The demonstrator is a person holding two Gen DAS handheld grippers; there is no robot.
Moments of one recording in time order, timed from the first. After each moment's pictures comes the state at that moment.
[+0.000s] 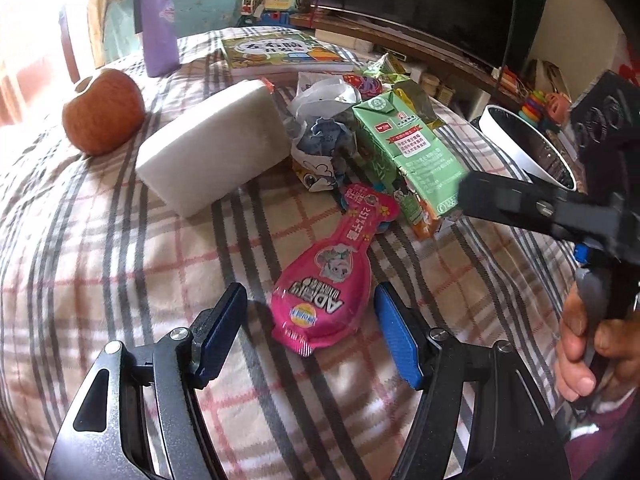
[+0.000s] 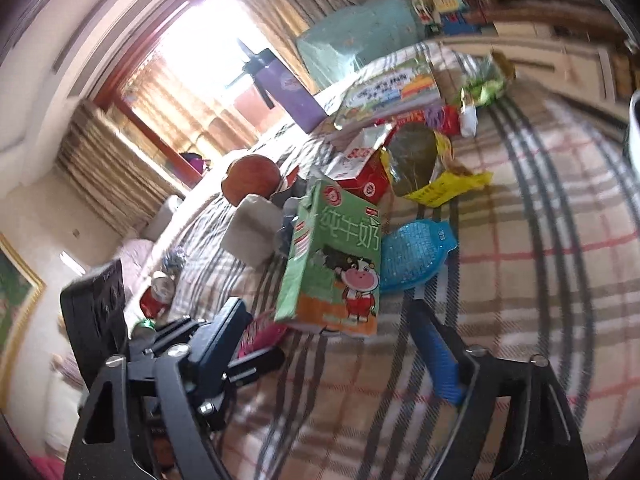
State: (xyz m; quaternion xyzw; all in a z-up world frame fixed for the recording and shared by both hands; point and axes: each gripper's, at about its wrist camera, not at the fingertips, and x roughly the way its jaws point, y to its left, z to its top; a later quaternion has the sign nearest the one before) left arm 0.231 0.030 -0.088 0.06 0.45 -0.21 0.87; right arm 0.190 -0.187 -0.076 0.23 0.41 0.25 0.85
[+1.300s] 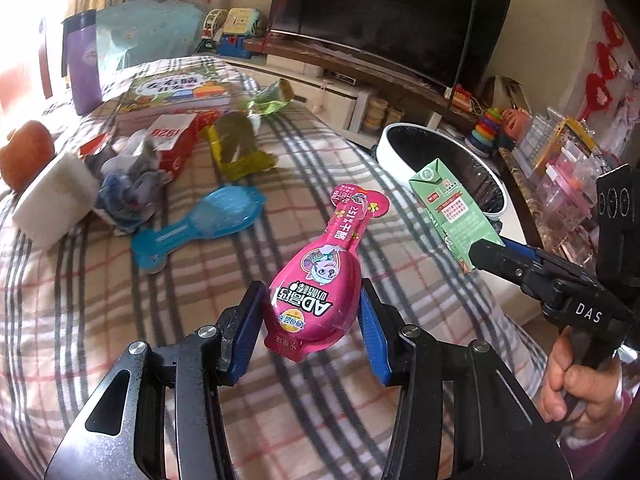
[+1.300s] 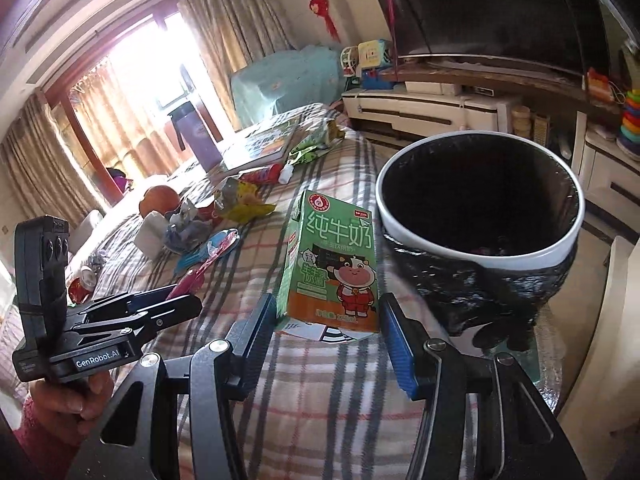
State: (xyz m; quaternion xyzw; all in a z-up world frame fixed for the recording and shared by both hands) left arm 0.183 -0.091 -0.061 0.02 0.41 -0.27 0.87; right arm 0.093 -0.328 -0.046 0.13 0.36 0.09 0.92
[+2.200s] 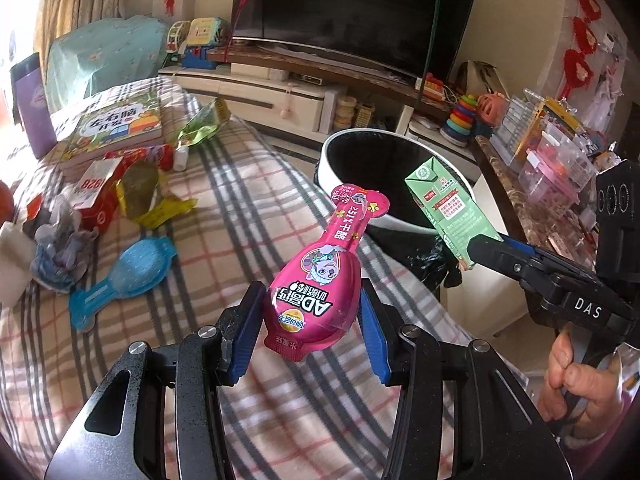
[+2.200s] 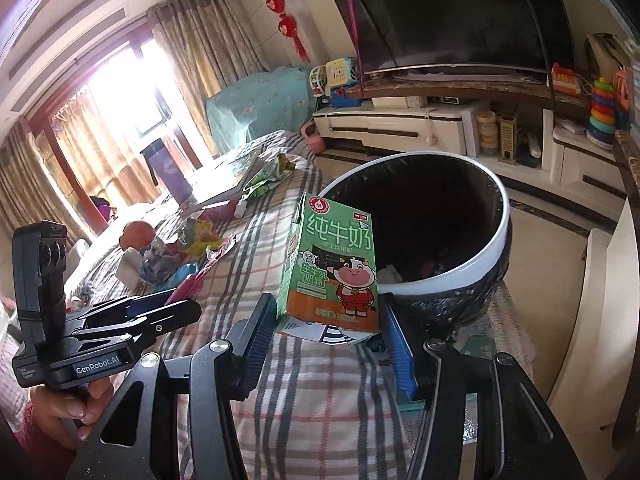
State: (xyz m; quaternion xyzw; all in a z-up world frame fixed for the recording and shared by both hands) left arm 0.189 -0.160 -0.045 0.04 0.40 -0.30 0.87; right arm 0.084 -0.386 -0.035 0.16 0.33 0.05 0.93
